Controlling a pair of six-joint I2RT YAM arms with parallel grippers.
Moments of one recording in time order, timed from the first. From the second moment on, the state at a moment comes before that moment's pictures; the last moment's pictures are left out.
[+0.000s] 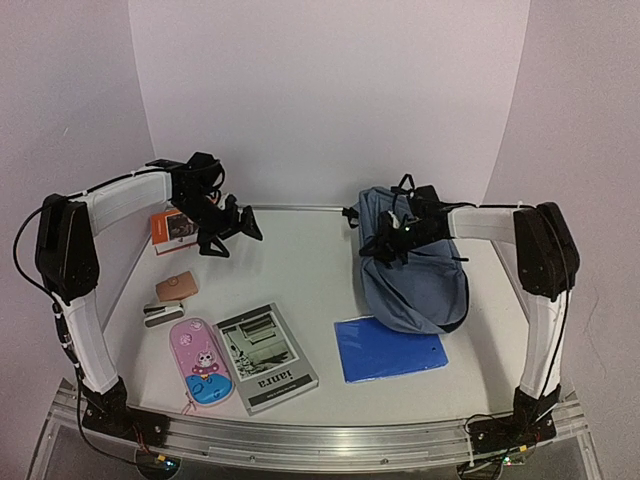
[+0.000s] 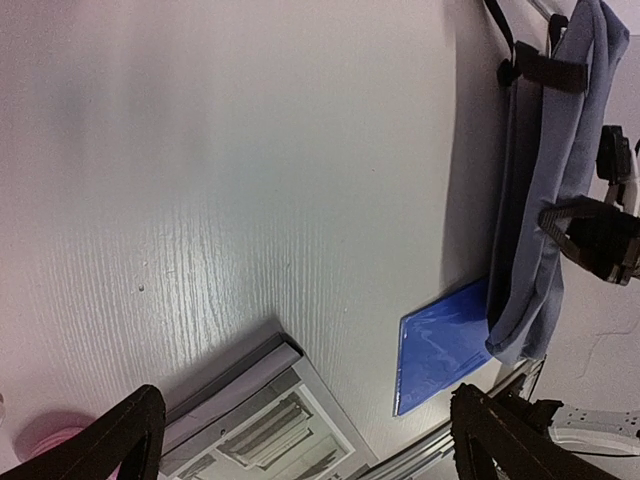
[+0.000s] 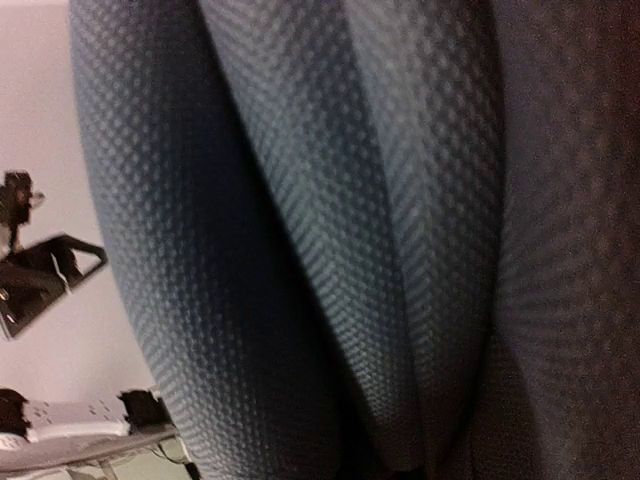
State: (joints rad) left arm -0.40 1.87 1.65 -0.91 0.43 -0.55; right arm 0.38 2.09 1.52 -0.31 -0.74 0.69
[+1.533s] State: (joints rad) left arm -0.65 2.30 1.88 -0.61 0.65 -0.72; right arm 0.04 2.09 1.43 -0.78 -0.54 -0.03
